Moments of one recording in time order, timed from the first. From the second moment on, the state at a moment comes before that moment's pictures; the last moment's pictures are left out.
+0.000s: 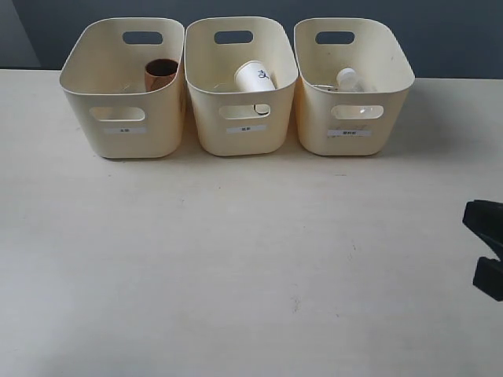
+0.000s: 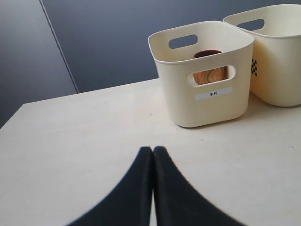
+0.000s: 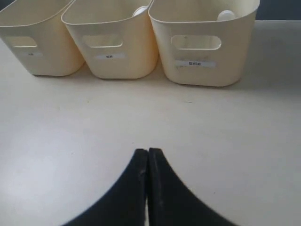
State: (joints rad) left arm -0.04 0.00 0.00 0.05 0.23 0.12; right arm 0.76 0.47 -0.29 -0.69 0.48 0.99
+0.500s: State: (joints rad) left arm -0.04 0.00 0.00 0.05 0.23 0.12; right arm 0.76 0.47 -0.20 -0.50 0.28 0.85
